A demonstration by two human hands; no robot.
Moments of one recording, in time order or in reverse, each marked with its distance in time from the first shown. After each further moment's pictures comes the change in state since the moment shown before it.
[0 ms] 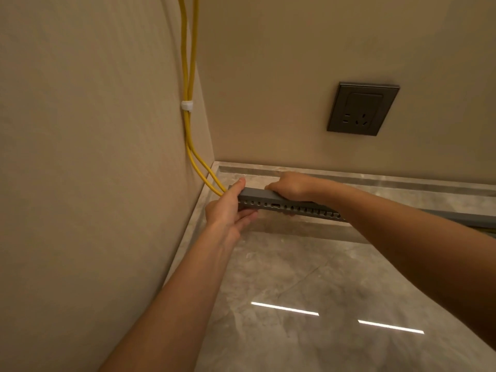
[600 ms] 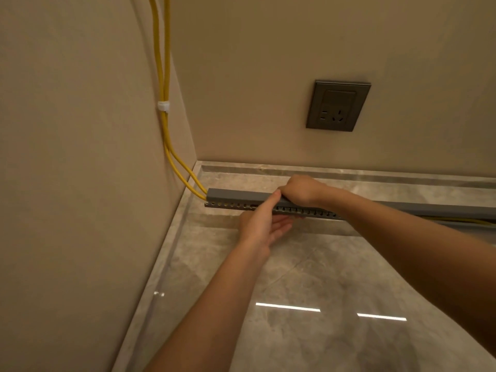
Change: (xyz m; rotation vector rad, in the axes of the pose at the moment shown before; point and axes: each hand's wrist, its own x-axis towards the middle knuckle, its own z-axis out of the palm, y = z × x) left_hand -0.029 -0.052 0.046 0.039 -0.232 -0.053; right_hand -0.021 0.040 0.003 -0.104 0.072 0.057
